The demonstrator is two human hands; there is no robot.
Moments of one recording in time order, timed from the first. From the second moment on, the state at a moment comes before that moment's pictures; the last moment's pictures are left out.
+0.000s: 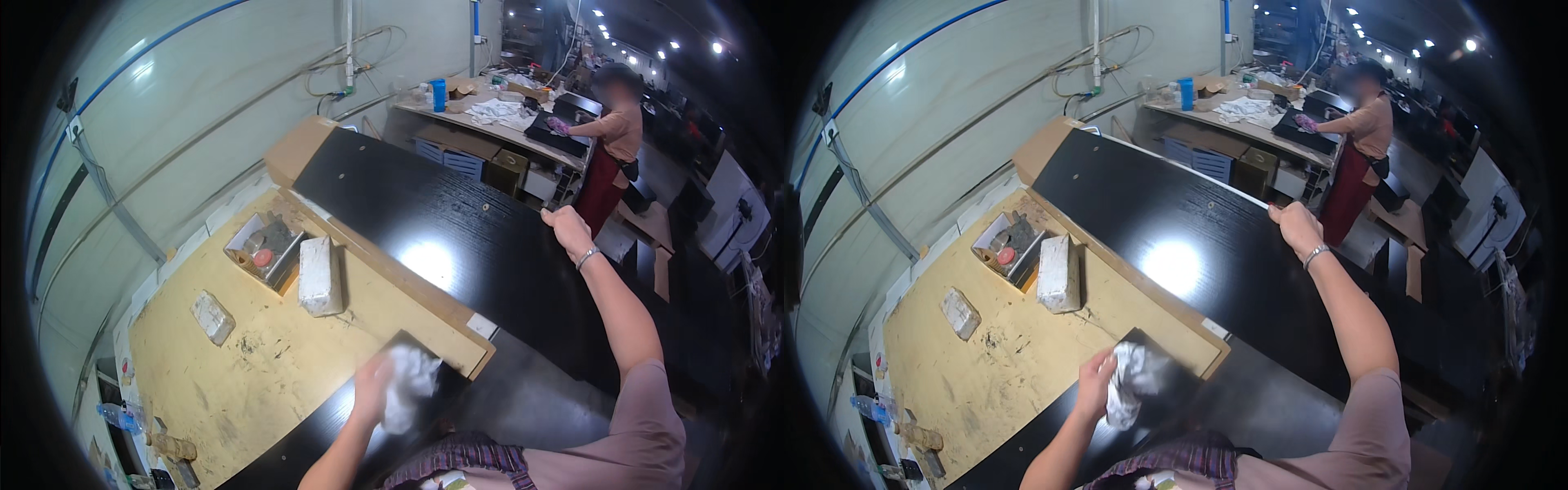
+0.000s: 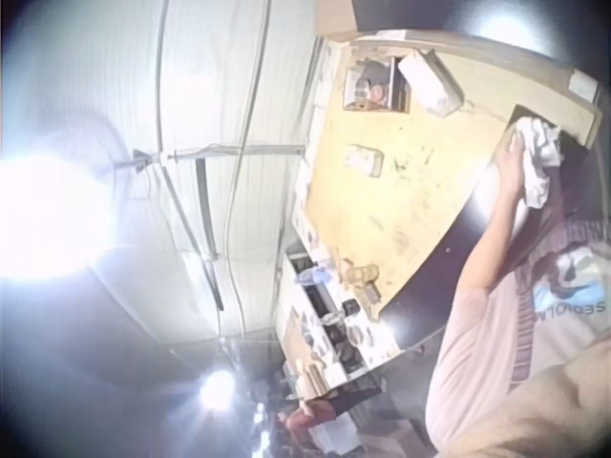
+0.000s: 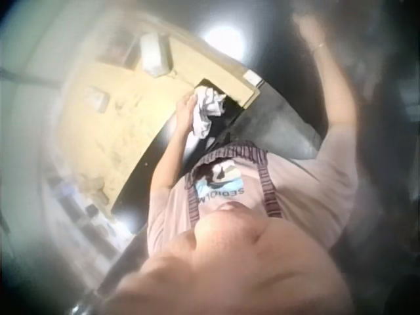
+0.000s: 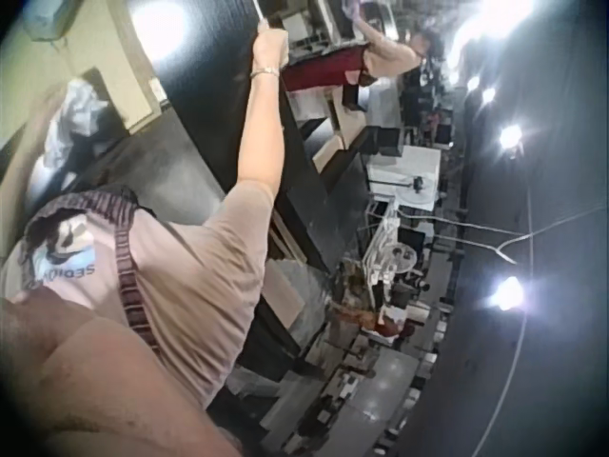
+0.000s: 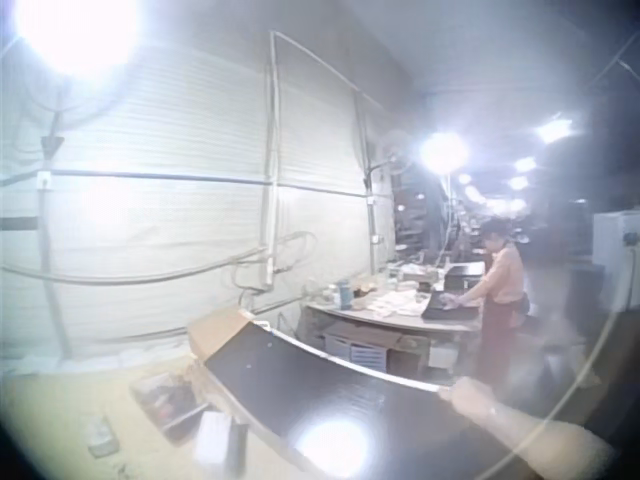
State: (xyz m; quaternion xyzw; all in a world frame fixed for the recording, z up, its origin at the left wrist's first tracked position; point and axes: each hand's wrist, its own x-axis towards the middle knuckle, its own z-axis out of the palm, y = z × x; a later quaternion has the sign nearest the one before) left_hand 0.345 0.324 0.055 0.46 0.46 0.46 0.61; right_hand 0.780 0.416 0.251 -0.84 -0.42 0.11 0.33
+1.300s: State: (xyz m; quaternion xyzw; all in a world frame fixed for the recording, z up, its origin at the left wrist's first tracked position) left_hand 0.306 0.245 -0.018 0.52 0.65 0.43 0.34; right_hand 0.824 0.491 0.155 -0.81 -0.57 0.07 0.13
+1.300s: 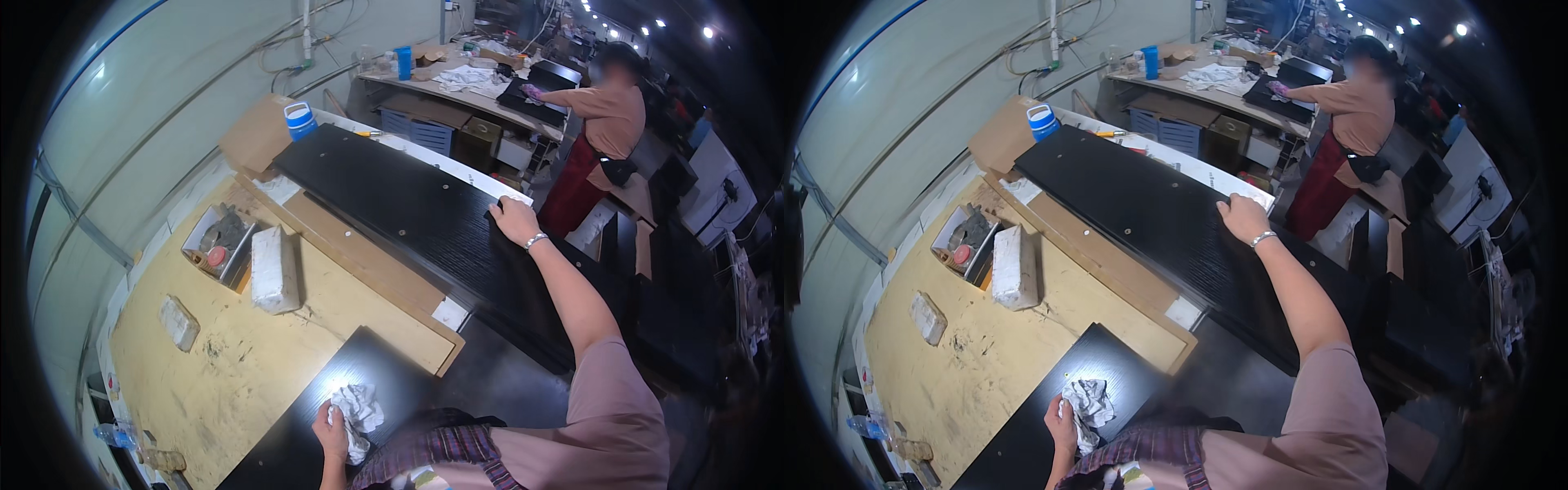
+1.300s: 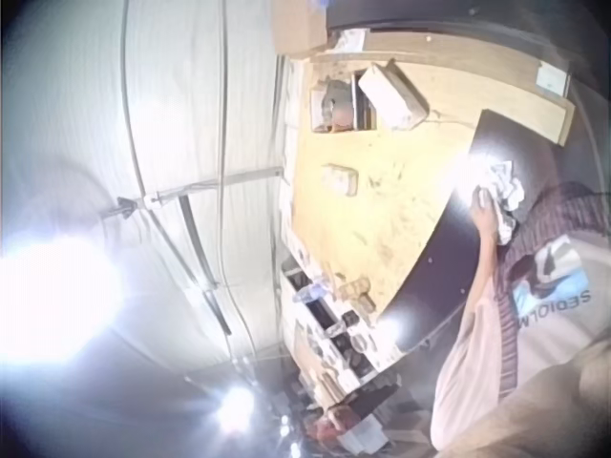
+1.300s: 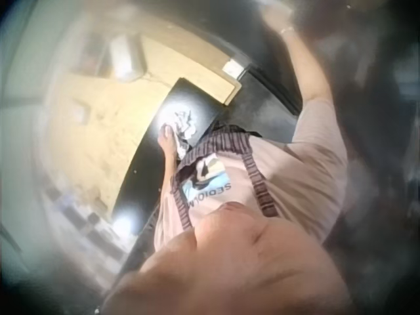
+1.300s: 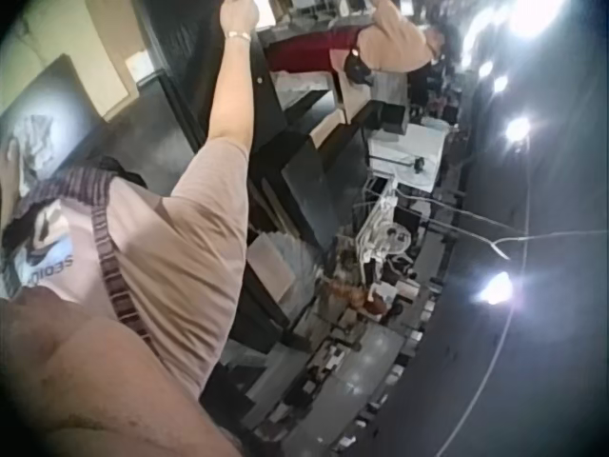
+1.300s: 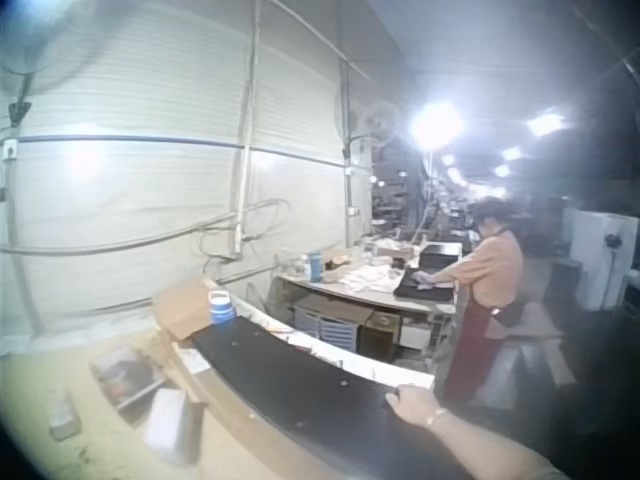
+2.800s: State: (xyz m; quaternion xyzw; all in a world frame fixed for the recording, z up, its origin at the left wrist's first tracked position) left_hand 0.276 0.254 -0.054 0.56 0.60 0.42 0.39; right_hand 0.799 0.188 0.166 -0.76 -0.63 0.06 0.11
